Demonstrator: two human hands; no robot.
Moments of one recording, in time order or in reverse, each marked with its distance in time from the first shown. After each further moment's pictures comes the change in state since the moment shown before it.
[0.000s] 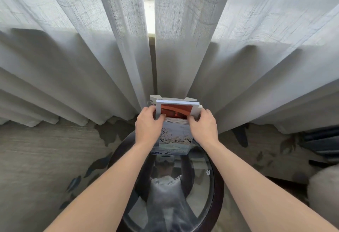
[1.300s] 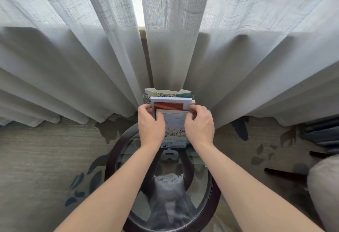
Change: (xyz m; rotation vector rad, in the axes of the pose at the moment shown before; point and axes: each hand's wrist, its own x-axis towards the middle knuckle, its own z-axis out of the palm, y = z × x) left_hand -0.038 0.022 0.017 -0.205 0.130 -0.197; right_hand -0.038 -0.003 -0.006 0.040 0.179 -0.068
